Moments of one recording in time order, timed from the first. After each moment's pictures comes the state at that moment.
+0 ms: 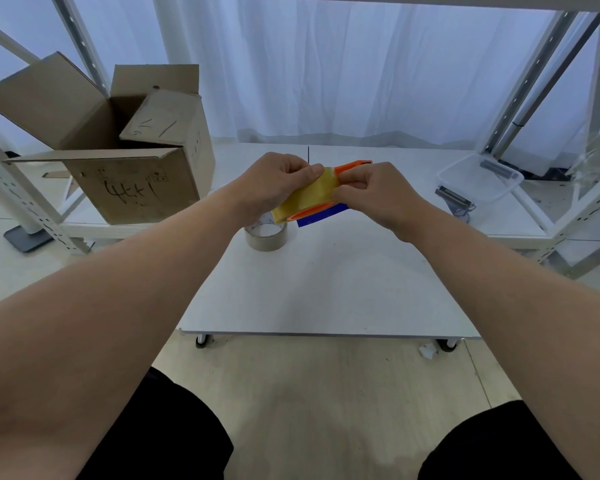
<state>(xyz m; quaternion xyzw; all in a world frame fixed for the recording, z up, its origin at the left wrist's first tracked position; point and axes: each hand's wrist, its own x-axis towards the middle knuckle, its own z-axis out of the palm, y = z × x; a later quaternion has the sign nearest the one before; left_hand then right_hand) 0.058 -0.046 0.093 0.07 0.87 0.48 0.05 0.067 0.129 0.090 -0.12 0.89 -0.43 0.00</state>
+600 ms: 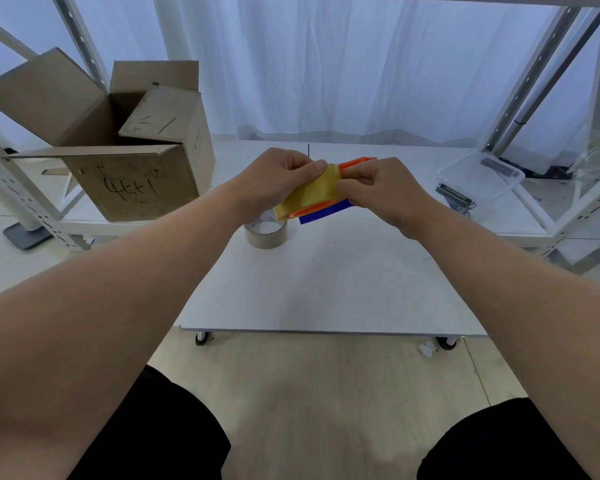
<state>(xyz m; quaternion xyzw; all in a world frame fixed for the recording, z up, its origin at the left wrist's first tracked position) 0.061 -0.044 0.096 0.08 0.87 0.48 0.04 0.066 0.135 0.089 -0.13 0.89 -0.43 -0.01</state>
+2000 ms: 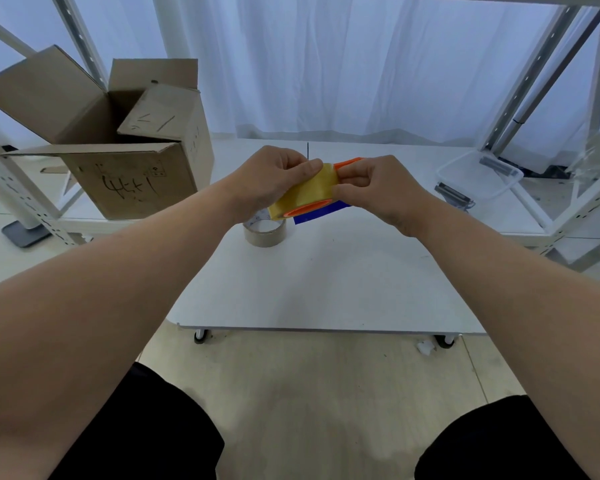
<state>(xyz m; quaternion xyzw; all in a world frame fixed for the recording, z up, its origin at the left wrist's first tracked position) 0.062 -0.049 0.093 0.09 0.87 0.48 0.04 0.068 0.135 0.092 -0.15 0.87 -0.46 0.02</state>
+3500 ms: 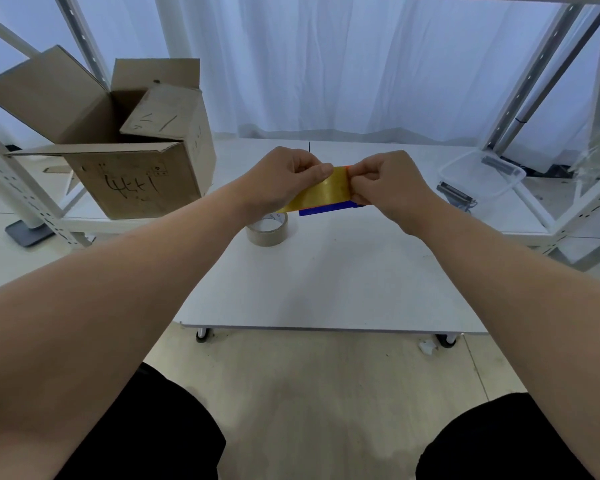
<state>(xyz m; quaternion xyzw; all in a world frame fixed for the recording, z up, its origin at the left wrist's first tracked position) 0.068 -0.039 0.095 0.14 0.89 0.43 0.01 0.058 0.137 0.085 -0.09 0.88 -0.46 -0.05</state>
